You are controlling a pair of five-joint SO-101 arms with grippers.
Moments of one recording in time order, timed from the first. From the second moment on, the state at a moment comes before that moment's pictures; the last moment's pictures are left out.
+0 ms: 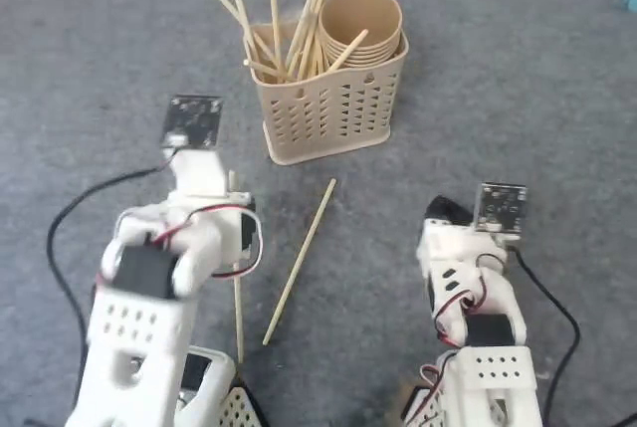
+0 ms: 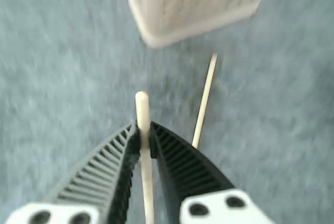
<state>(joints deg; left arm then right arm) 5.5 -56.1 47.2 75.0 13.3 -6.5 -78.2 95.9 22.9 -8.0</state>
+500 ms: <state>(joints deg) 0.5 -96.9 81.6 39.0 19.8 -13.2 -78.2 87.5 38.7 -12.3</state>
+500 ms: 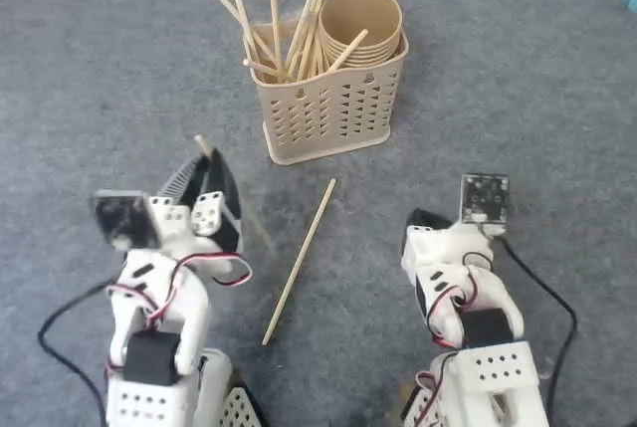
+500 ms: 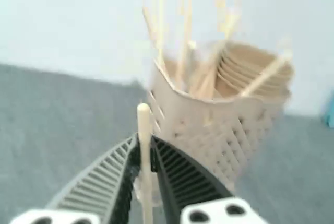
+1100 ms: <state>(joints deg) -6.4 -103.5 92.4 31.8 20.1 -26.2 -55.1 71.4 28.0 -19.5</state>
